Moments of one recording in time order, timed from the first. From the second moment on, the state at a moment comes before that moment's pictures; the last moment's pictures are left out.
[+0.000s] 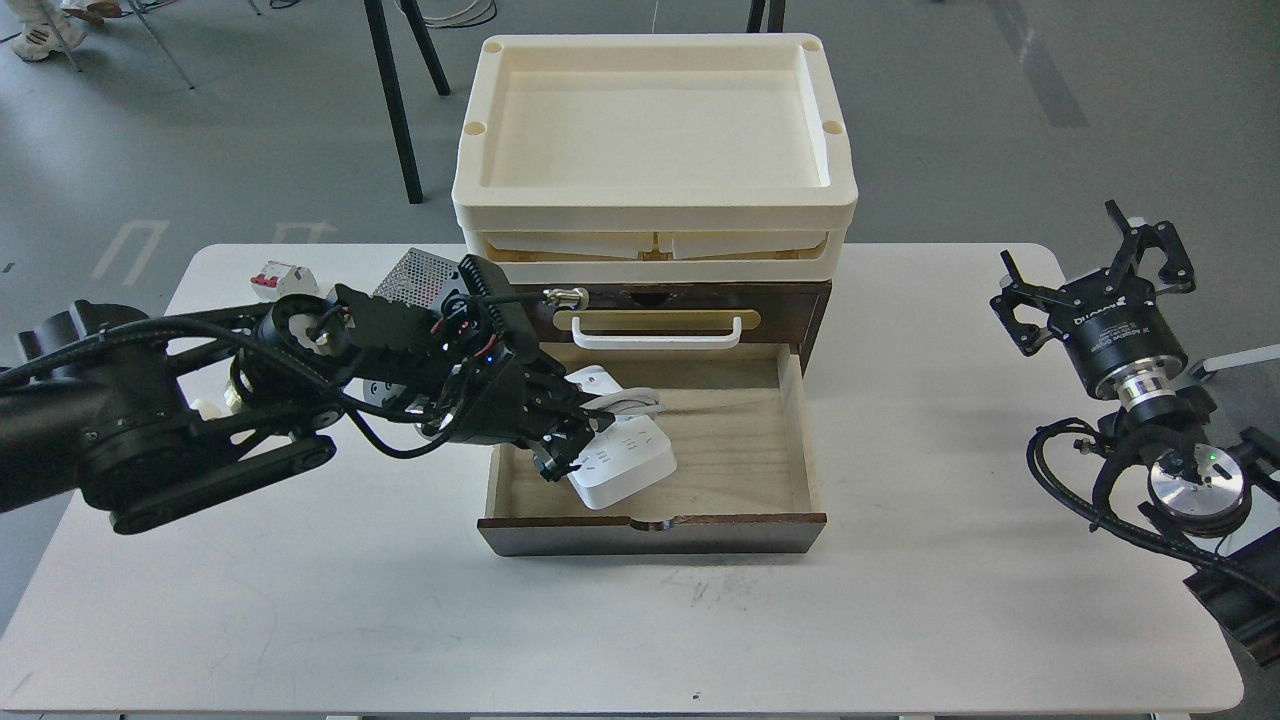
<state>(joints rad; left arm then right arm) -1.02 0.56 -0.21 -1.49 2.03 -0.49 -0.21 0.46 -0.47 0.86 0.88 0.28 0.44 0.31</state>
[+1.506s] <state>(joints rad) -0.87 0.59 -0.93 -1.23 0.50 -0.49 -0.39 0.46 -0.47 0.86 0.88 0.28 0.44 0.31</state>
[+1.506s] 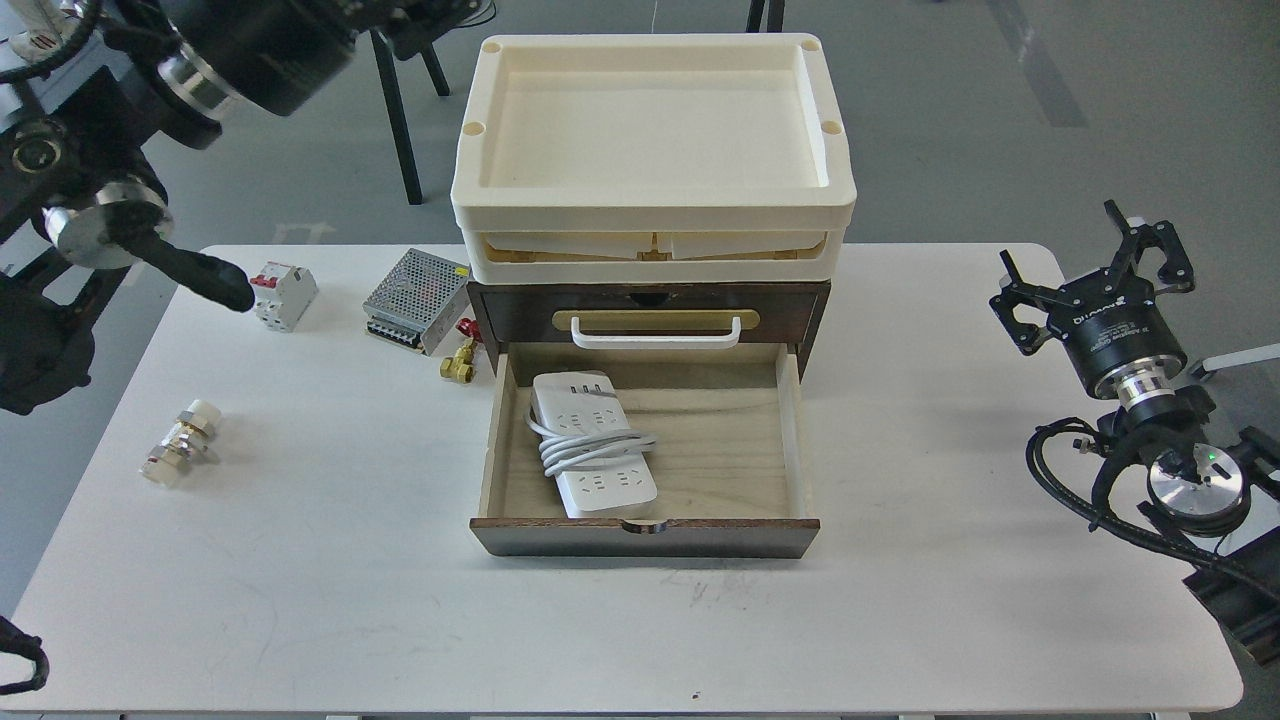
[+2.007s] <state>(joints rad) -0.79 0.54 -0.93 -0.61 -0.14 -0.49 -0.33 0.47 -0.47 0.91 0.86 0.28 0.41 0.31</state>
